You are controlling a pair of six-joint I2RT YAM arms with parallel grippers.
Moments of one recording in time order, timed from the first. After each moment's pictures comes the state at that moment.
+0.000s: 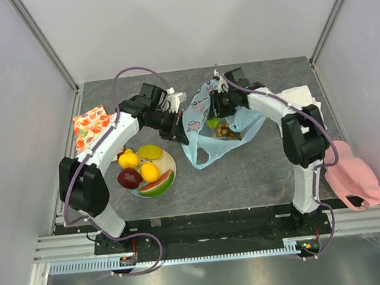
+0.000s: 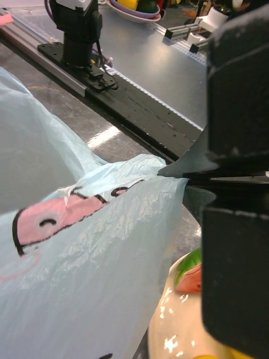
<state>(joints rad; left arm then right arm) -0.45 1.65 1.41 -0.83 0.67 -0.07 0.39 2.05 1.57 -0.44 -0.33 0.28</state>
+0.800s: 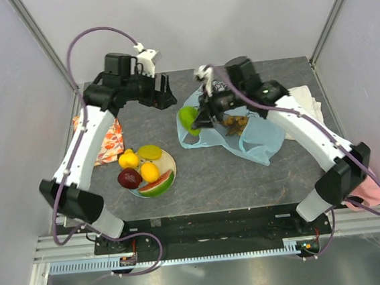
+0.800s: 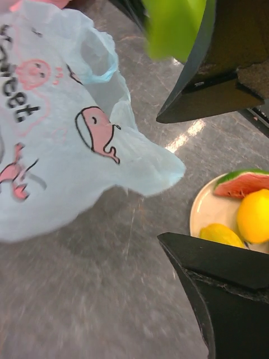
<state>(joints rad) -0.37 1.64 1.80 -0.84 0.43 0.02 0.49 1.54 1.60 -0.63 -0.77 -0.09</state>
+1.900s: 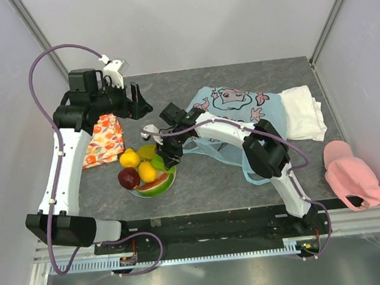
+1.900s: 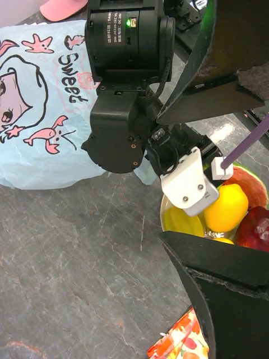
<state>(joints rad) -0.14 1.36 1.59 -0.83 0.53 0.04 0.84 2.21 1.85 -0.71 -0.67 -0.47</state>
